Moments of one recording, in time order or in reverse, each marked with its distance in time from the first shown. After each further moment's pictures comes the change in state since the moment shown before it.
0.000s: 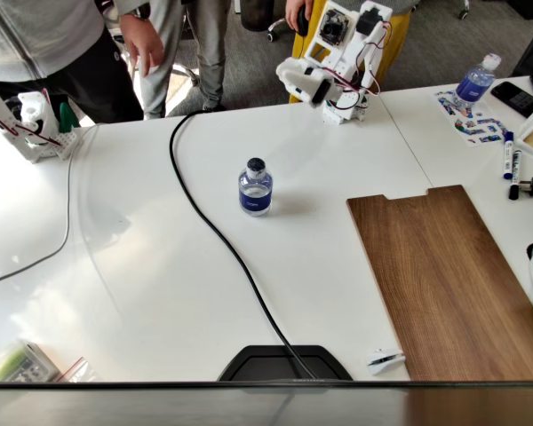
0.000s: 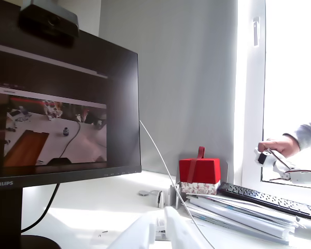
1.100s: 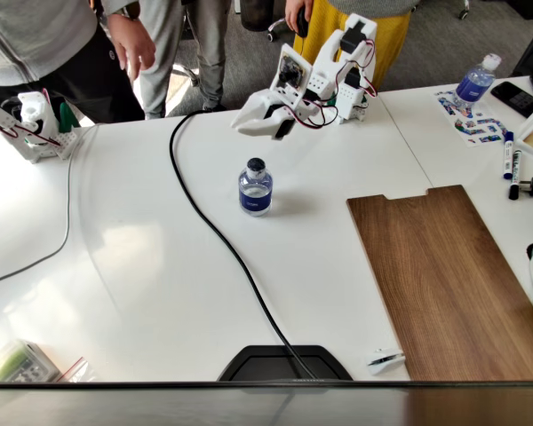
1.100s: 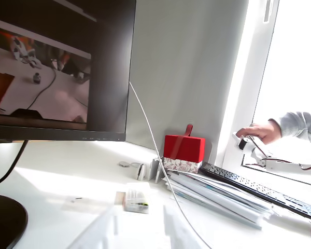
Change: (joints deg) arm 2.0 -19.6 -22.6 9.4 -8.1
